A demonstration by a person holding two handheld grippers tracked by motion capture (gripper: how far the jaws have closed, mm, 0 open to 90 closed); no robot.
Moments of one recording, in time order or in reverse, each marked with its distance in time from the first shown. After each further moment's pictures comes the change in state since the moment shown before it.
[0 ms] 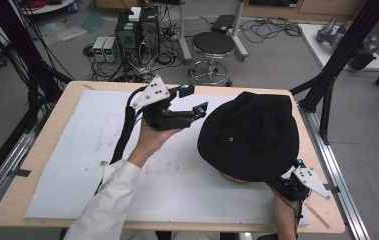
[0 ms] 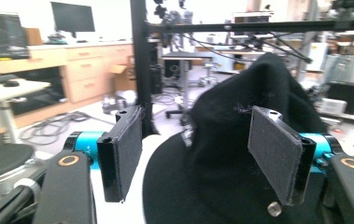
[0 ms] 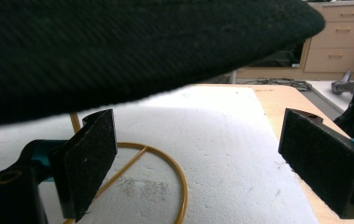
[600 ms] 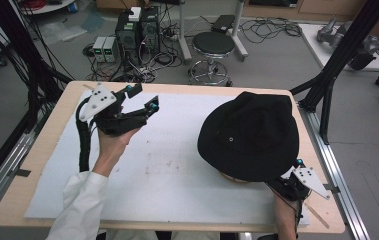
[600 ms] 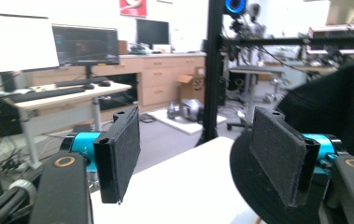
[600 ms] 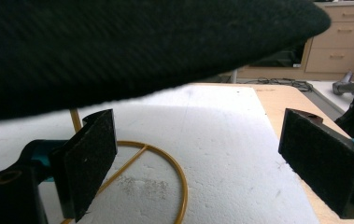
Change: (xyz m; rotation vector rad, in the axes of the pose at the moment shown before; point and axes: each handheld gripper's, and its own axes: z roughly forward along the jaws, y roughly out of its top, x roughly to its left) left arm 0.030 -0.012 -0.087 -0.073 0.292 -0.023; right arm 0.000 0.000 0.001 0.005 0.005 -0.013
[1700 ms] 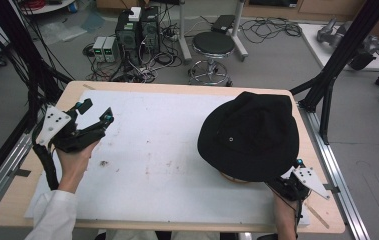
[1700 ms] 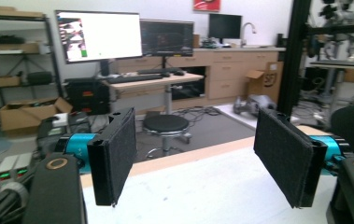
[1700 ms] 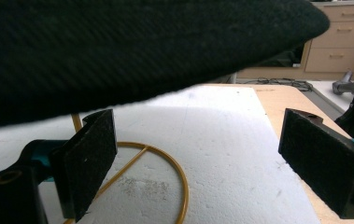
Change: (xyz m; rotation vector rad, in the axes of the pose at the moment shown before) left arm 0.052 -0.040 -0.081 0.023 0.295 0.036; right arm 0.001 0.000 0.000 -0.001 0.000 0.009
